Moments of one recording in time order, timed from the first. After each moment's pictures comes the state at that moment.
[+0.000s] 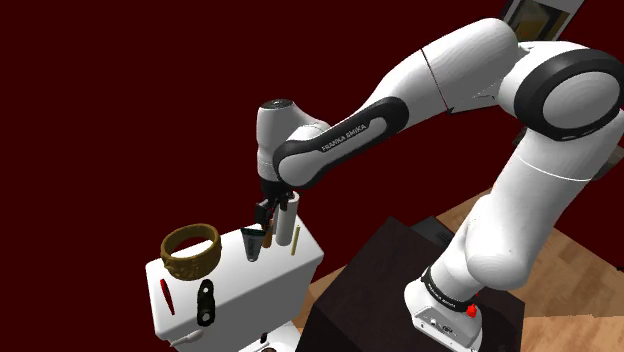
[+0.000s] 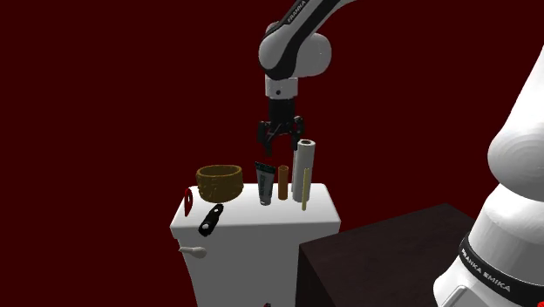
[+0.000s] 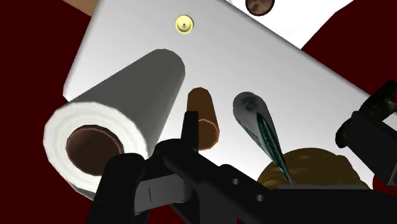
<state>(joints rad) 0.13 0.12 0.29 -2.26 0.02 2.28 0.17</state>
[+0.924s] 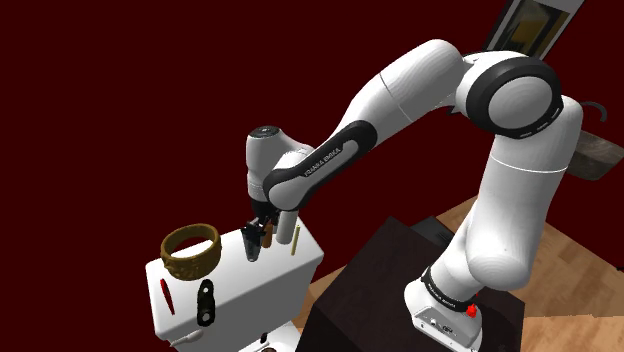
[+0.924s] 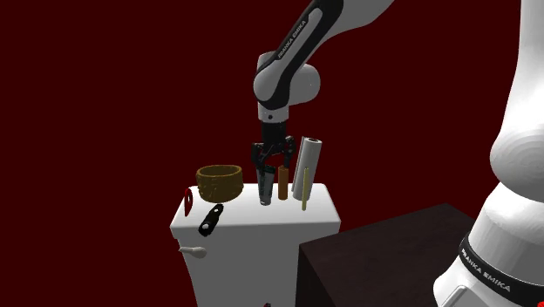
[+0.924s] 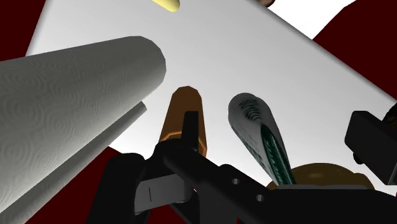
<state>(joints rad) 0.16 0.30 0.28 -2.22 -0.05 2.42 0.21</state>
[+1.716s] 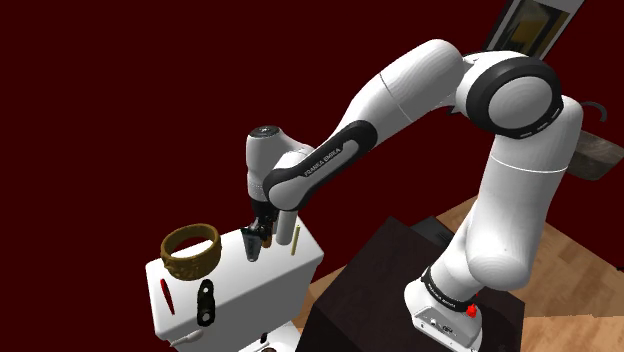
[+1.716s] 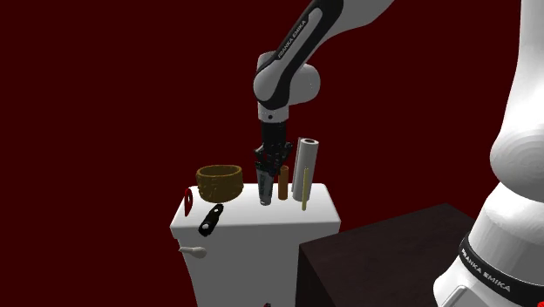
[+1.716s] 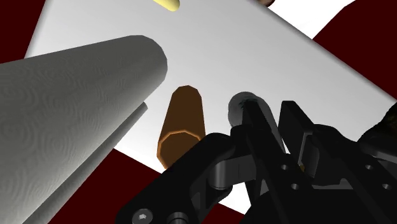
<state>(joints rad) 0.16 0.30 0.28 -2.21 -0.05 2.42 0.21</state>
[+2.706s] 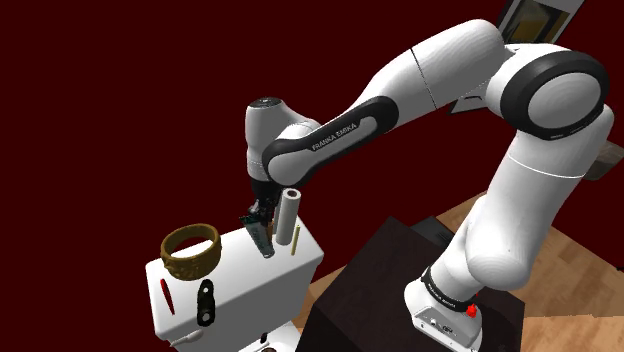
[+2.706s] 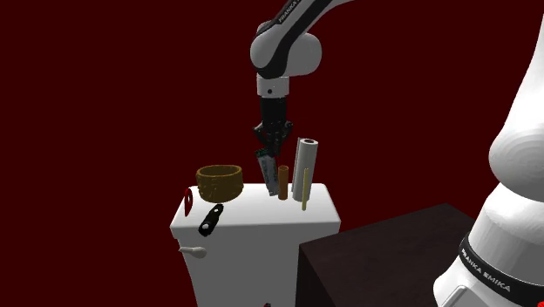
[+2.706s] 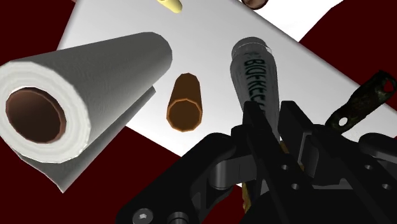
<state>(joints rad) 0.14 0.17 0.30 -2.18 0.00 2.26 0.18</state>
